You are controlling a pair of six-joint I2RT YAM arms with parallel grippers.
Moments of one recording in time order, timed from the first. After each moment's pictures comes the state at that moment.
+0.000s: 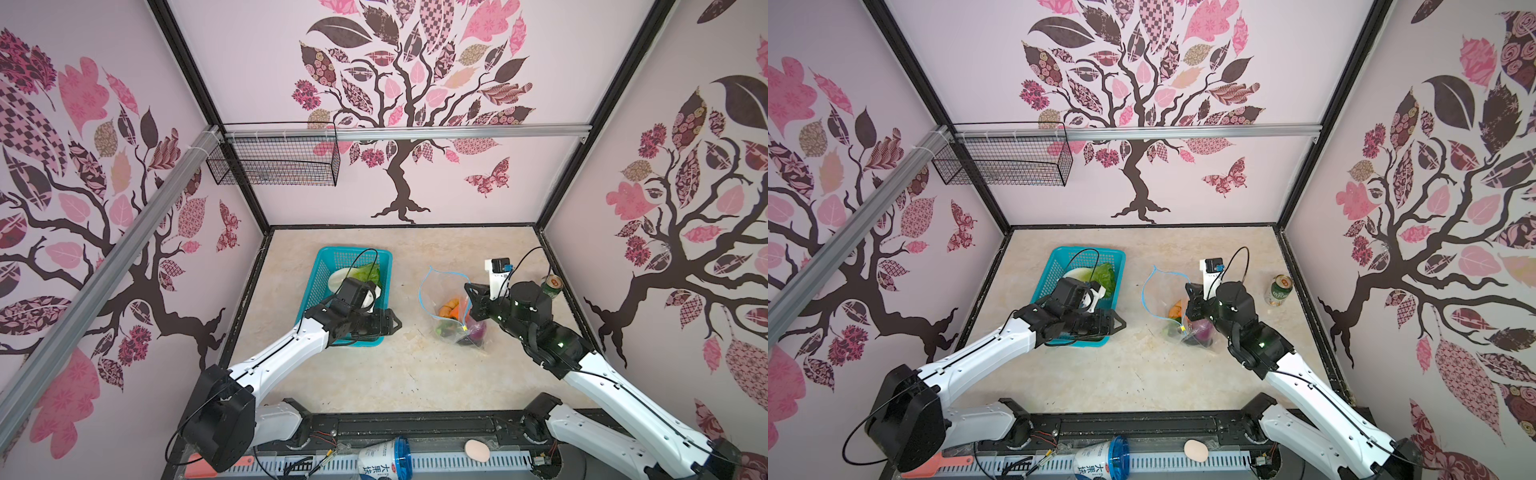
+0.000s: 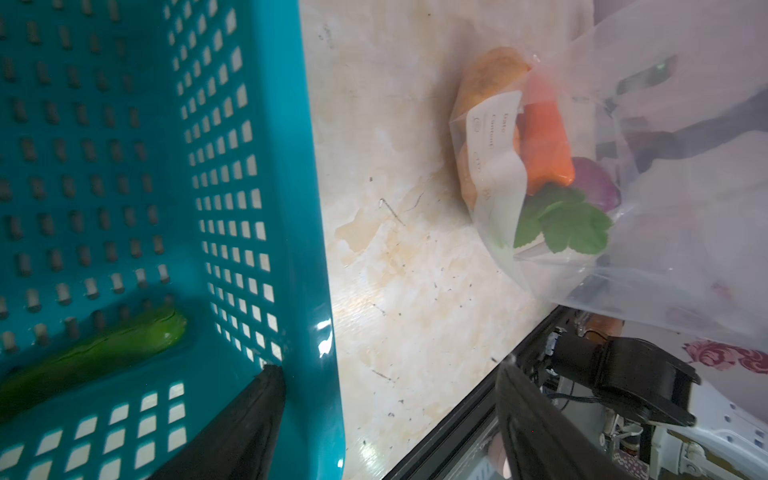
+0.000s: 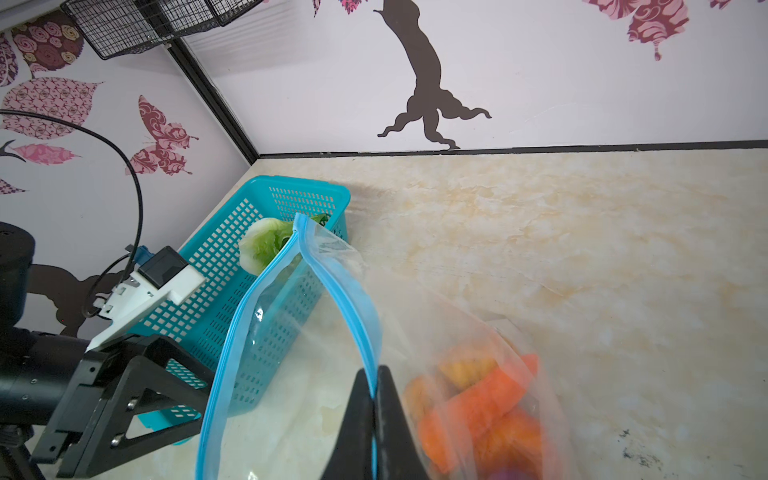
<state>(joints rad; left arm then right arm) -0.60 1.30 0.84 -0.42 0.41 -0.64 0.58 0.83 0.76 -0.24 0.08 0.34</state>
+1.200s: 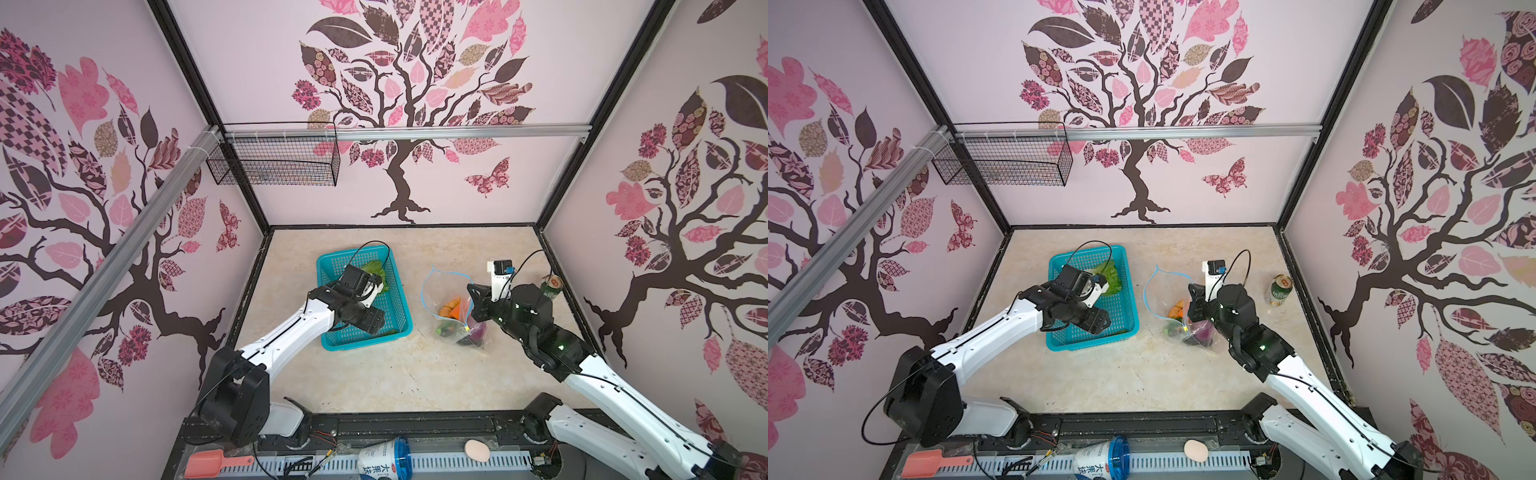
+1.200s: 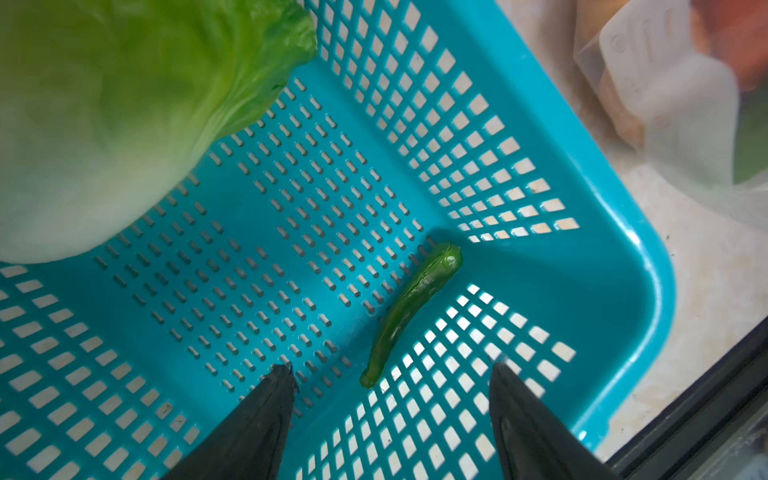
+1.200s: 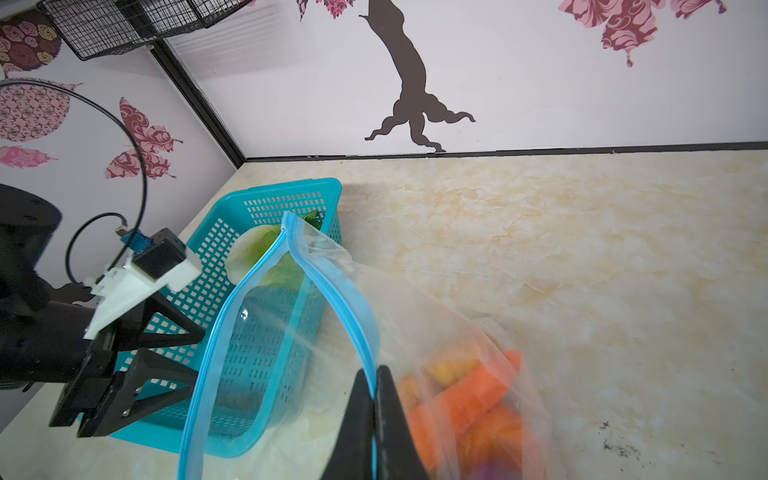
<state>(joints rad) -0.52 1.44 1.03 -0.73 0.16 0.02 0.58 0.81 0.73 -0.22 0.12 0.33</state>
